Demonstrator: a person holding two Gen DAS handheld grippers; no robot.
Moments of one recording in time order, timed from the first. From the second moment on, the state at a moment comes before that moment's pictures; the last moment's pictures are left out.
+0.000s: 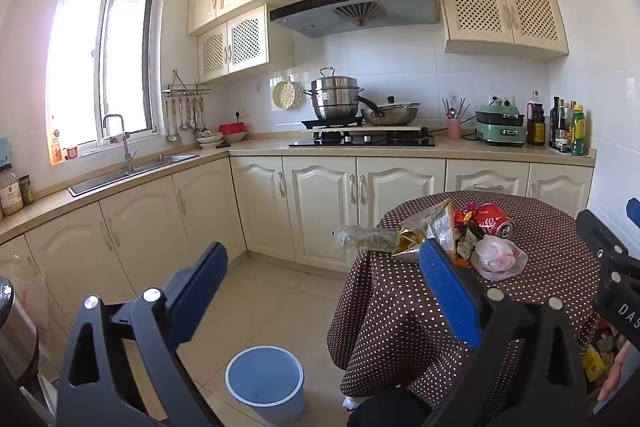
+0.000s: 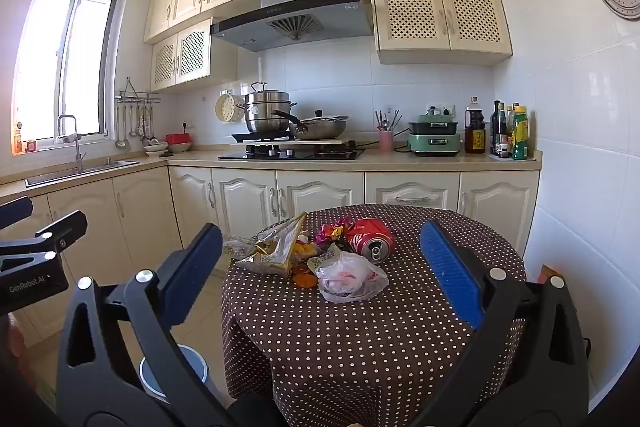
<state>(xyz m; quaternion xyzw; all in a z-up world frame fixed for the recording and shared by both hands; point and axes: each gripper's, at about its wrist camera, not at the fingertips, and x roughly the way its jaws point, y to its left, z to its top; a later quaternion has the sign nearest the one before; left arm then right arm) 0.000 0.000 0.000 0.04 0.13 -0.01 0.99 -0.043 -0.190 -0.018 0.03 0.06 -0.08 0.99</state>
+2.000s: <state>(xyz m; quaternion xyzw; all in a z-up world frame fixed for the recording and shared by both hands) 0.004 -0.003 -0.017 0.05 0.14 0.00 0.99 -0.037 -0.188 -0.023 0.04 0.07 -0.08 0.99</state>
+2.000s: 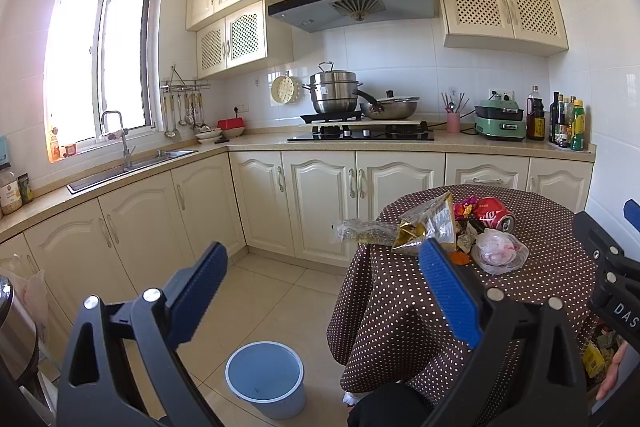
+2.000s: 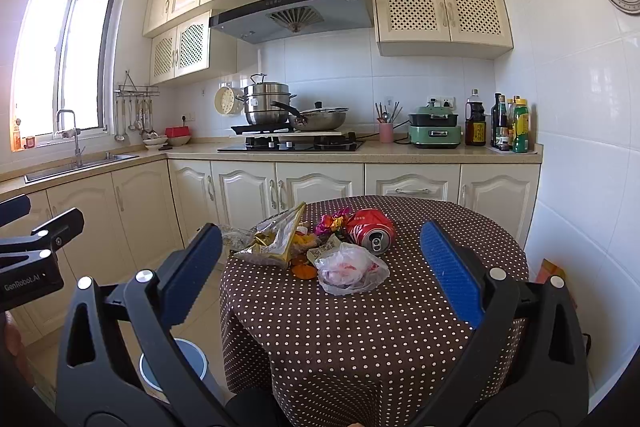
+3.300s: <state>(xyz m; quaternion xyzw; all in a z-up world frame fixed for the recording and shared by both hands) 0.202 -0.055 -0.123 0.06 0.34 -0.16 0.92 0.183 -0.253 -0.134 0.05 0.33 -0.07 0.94</state>
